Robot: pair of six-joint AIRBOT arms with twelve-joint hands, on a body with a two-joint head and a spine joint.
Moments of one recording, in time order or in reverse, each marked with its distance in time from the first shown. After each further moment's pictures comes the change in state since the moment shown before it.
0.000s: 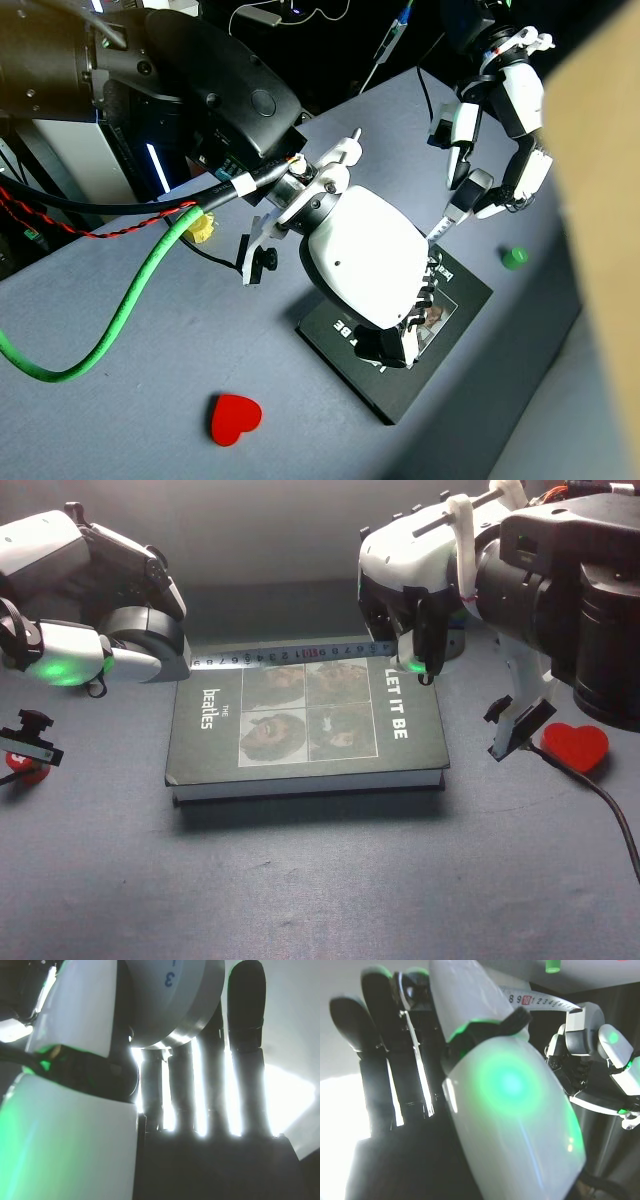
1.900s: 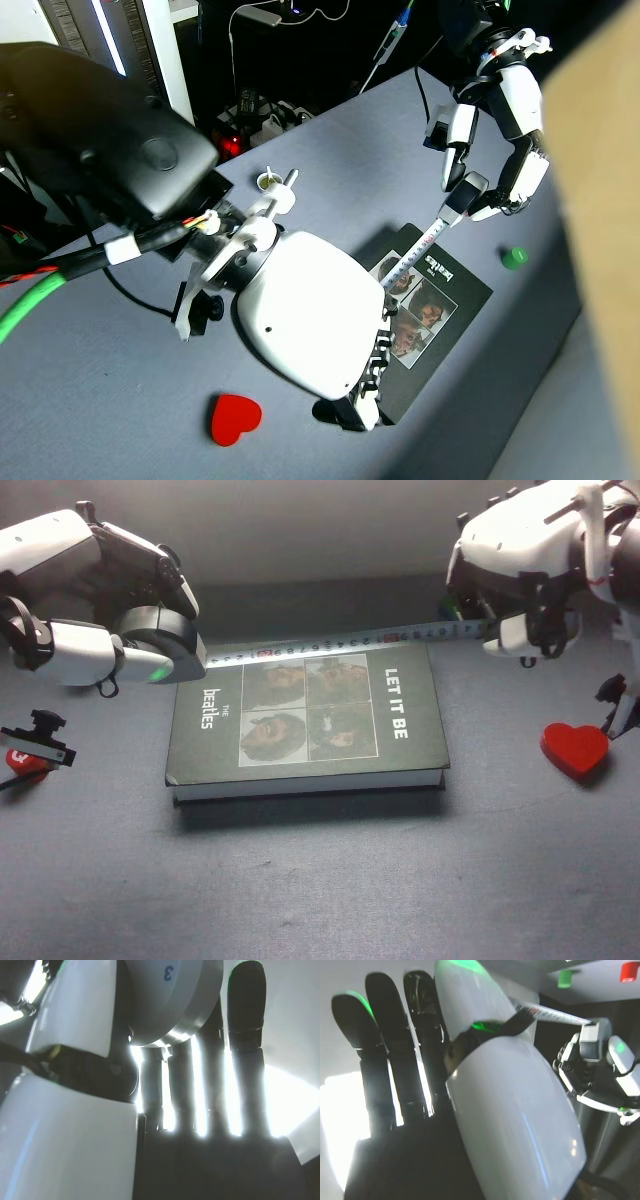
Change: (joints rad) left arm 0.000 -0.010 0.000 0.001 -0.009 -0.011; right arm -0.029 0.208 -0.015 -0.006 -0.168 -0.093
